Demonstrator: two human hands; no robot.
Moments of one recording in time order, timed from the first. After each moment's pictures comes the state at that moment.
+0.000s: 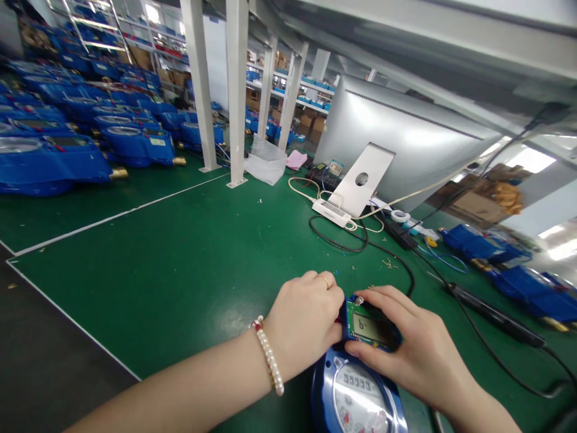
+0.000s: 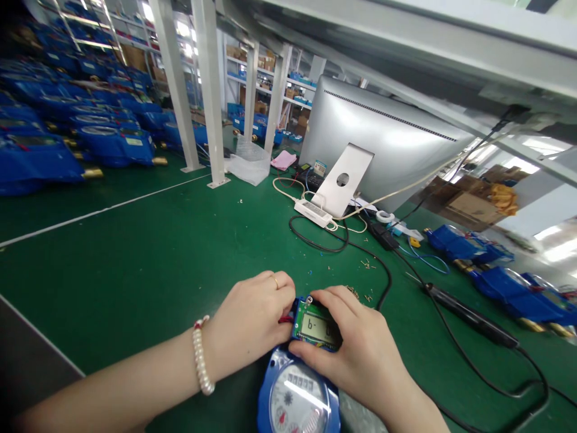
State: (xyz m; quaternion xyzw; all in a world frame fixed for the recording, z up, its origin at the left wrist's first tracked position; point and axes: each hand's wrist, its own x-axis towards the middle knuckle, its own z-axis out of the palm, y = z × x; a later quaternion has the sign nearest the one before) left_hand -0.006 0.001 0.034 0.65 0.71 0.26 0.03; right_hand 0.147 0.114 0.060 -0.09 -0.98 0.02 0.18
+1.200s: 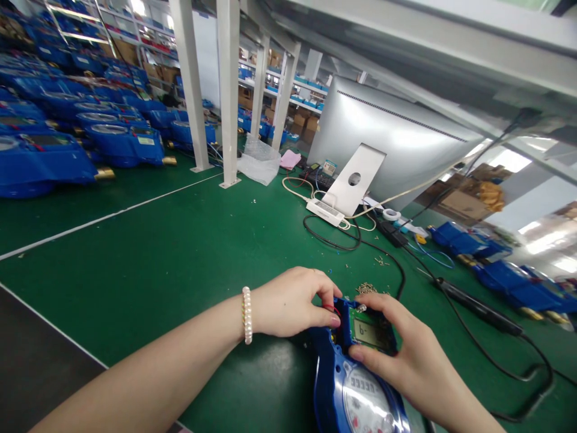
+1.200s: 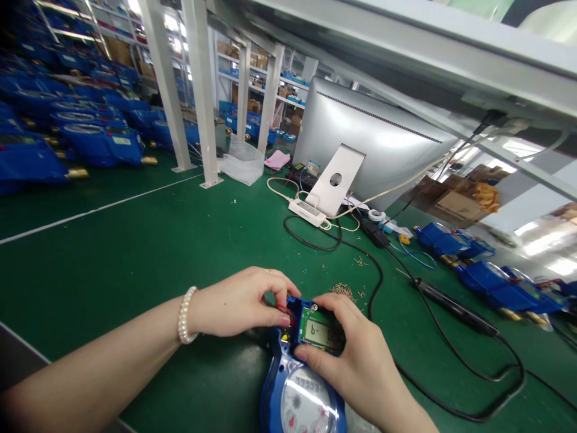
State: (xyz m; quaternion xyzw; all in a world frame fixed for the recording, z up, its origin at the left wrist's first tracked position) left_hand -0.042 0.011 0.038 0.66 0.58 0.38 0.30; right_hand 0.167 0.110 0.050 -0.23 -0.95 0.17 0.11
